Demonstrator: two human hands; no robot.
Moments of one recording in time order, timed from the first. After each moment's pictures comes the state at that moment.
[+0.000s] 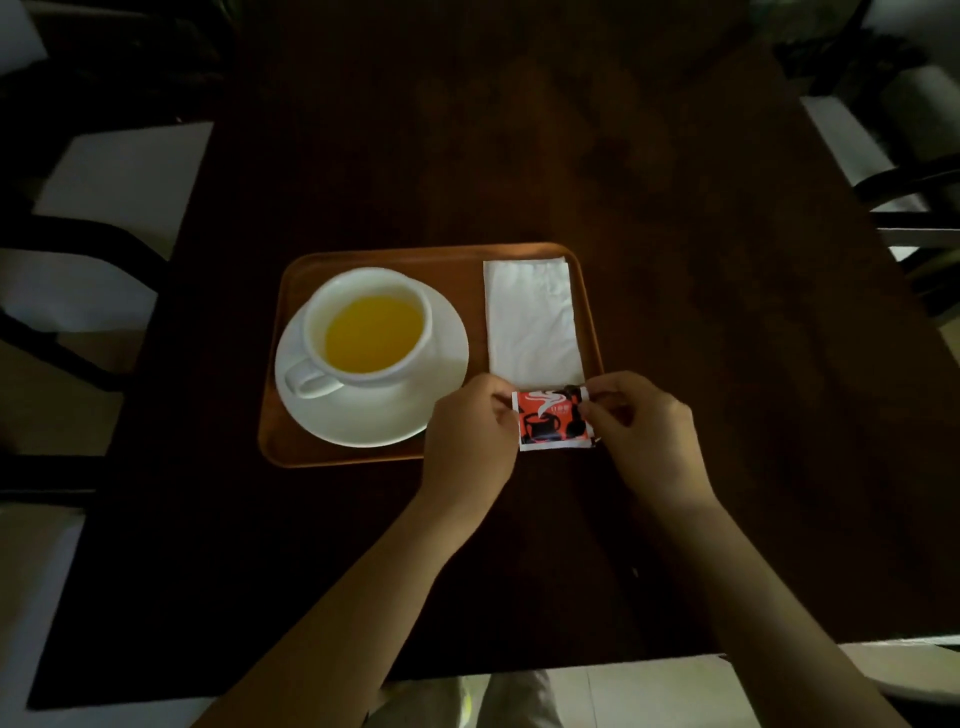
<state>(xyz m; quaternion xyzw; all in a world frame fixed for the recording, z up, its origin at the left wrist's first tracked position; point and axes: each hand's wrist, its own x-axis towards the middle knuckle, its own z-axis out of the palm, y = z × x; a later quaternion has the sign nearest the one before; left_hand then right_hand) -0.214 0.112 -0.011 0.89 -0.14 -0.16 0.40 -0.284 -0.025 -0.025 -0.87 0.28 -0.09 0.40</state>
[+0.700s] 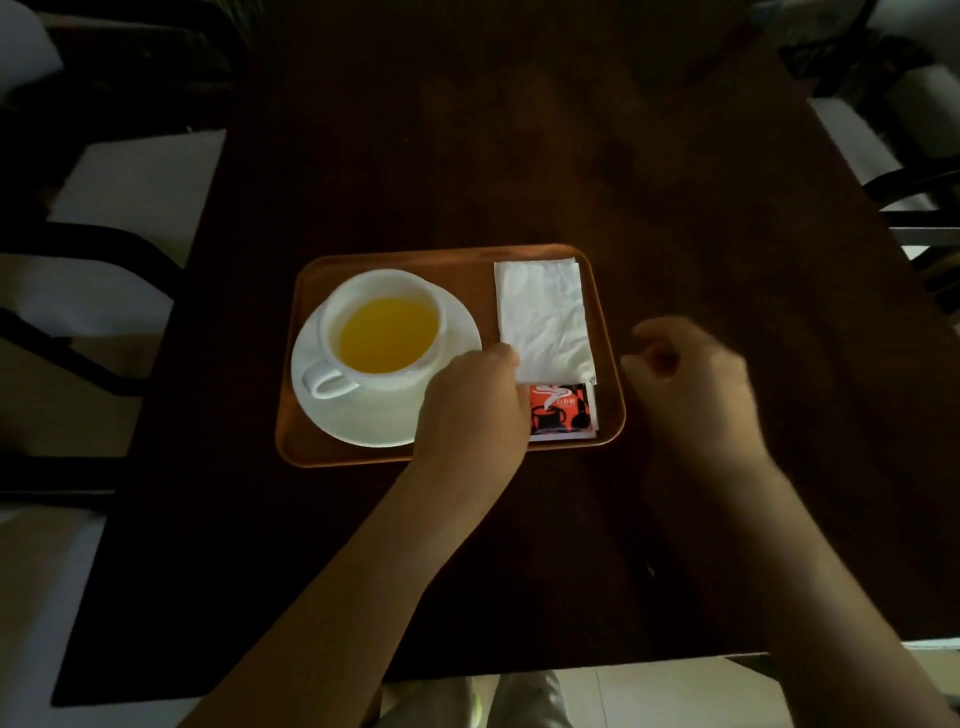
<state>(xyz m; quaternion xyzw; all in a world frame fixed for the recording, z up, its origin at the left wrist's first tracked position) -0.203 0.118 0.025 0.94 -0.23 -0.07 0.25 -0.269 -0.041 0.007 -0.90 0.28 -0.14 0.29</state>
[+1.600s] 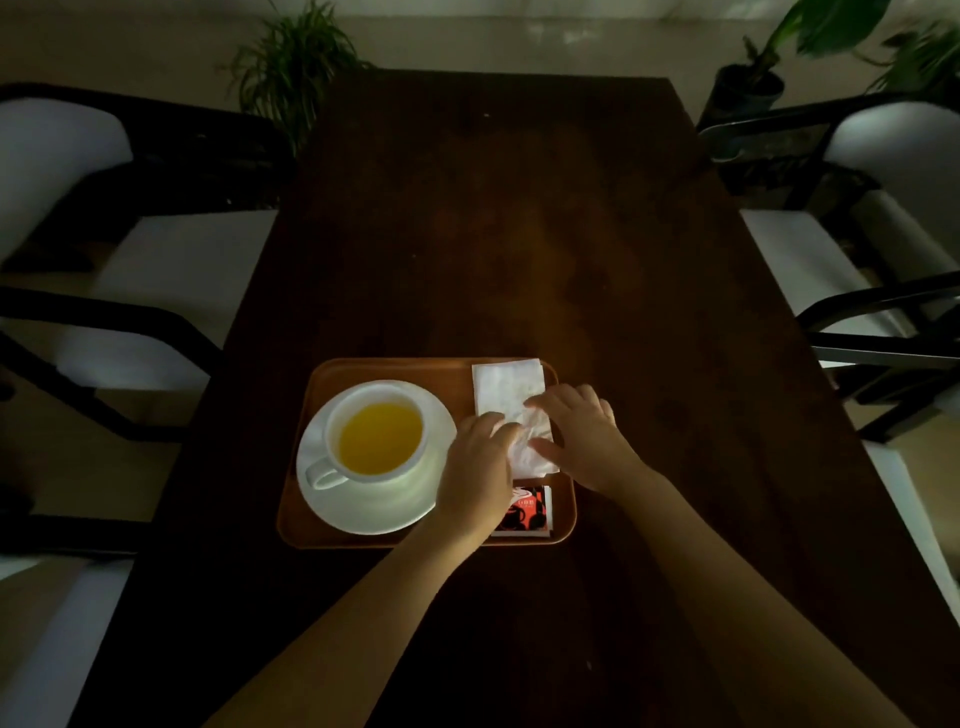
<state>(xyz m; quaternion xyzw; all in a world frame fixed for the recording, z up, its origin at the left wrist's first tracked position) -0.175 0.075 -0.006 0.92 -0.28 -0.11 0.27 -0.200 -0.076 -0.005 -0.97 0.07 0.06 0.21</state>
